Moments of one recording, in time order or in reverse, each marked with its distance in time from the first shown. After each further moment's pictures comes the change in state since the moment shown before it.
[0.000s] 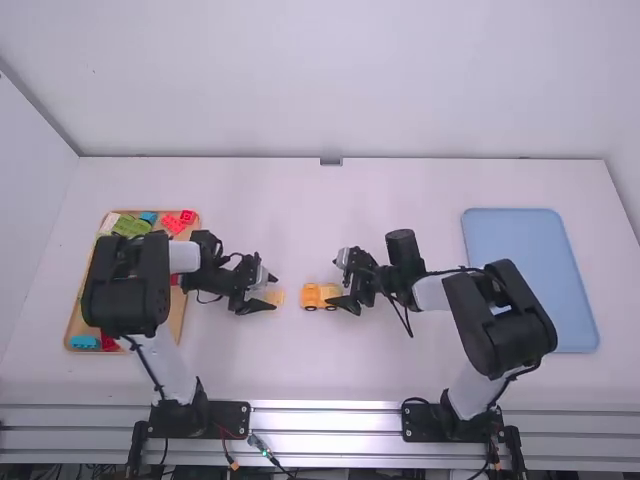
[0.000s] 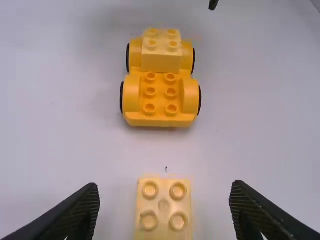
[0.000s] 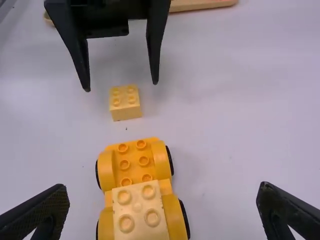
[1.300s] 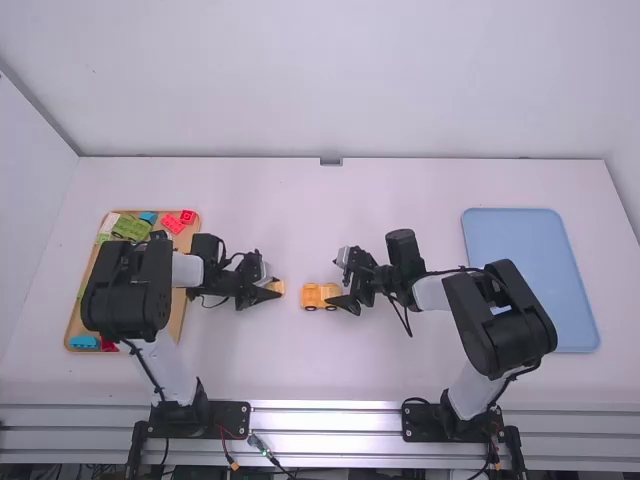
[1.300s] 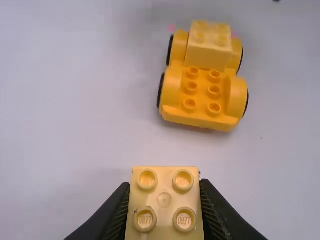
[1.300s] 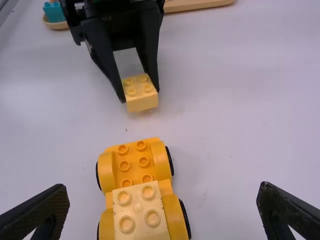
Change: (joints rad) left arm -0.039 -0.050 -0.109 0.349 0.003 -0.364; right arm 0.000 0.000 0.000 0.000 0.000 0.017
